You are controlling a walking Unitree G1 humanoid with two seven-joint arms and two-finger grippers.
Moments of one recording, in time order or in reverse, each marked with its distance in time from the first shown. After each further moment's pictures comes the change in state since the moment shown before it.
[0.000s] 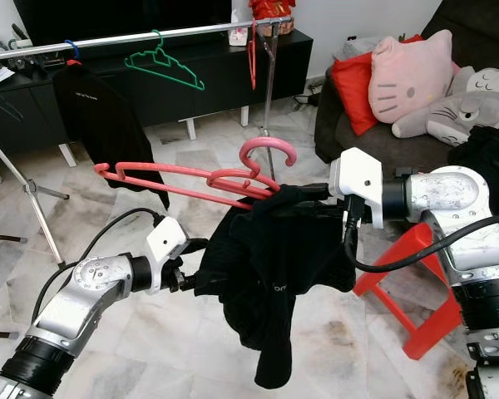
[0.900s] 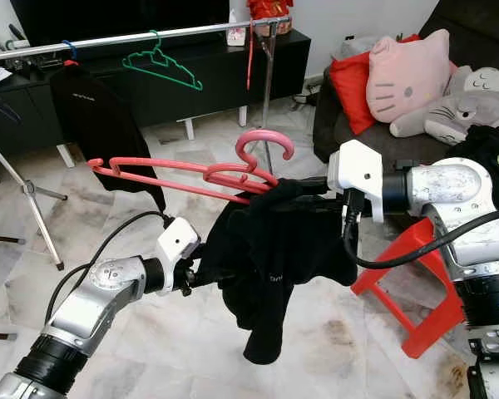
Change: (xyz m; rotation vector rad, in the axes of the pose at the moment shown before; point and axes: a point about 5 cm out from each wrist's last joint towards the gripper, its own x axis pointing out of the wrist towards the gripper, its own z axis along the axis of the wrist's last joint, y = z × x) left arm 0.013 -0.006 0.000 -0.064 0.018 0.026; right arm 0.001 -0.003 0.010 -0.026 -0.009 -0.001
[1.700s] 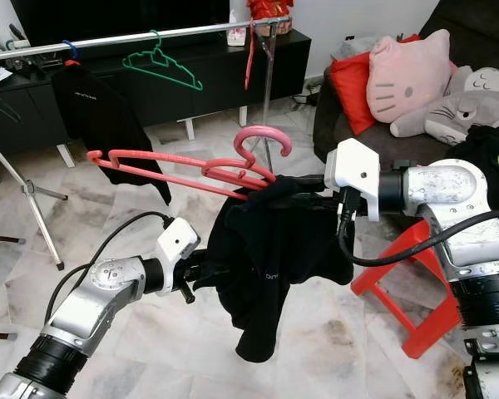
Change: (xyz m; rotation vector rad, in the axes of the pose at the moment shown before) left arm 0.000 0.000 0.000 -0.003 -0.001 -0.005; right arm 0.004 -0.001 -0.001 0.002 -0.011 -0.027
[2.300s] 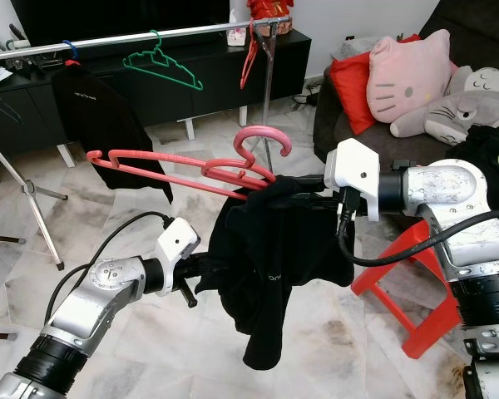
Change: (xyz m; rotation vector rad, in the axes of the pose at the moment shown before) left arm 0.000 0.000 0.000 0.000 0.000 0.000; right arm 0.000 0.000 0.000 0.000 0.000 0.000
